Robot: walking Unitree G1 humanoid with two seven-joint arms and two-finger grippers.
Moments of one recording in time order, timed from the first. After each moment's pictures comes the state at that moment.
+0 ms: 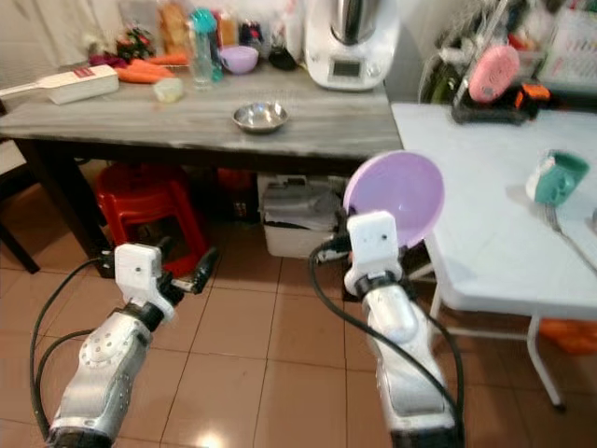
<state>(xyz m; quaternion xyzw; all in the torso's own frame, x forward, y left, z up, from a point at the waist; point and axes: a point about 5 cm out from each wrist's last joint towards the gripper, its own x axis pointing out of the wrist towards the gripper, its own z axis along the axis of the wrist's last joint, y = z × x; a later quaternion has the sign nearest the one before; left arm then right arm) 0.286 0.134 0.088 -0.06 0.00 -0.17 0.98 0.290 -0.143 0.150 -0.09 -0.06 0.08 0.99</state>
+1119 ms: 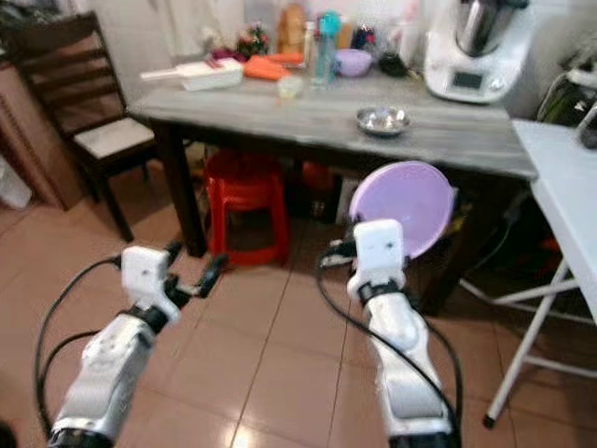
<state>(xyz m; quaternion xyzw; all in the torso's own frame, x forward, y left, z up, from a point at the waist) 0.284 0.147 0.088 -0.04 0.00 -0.18 0.98 0.288 -0.134 0.141 -0.06 -0.06 0.08 0.99</state>
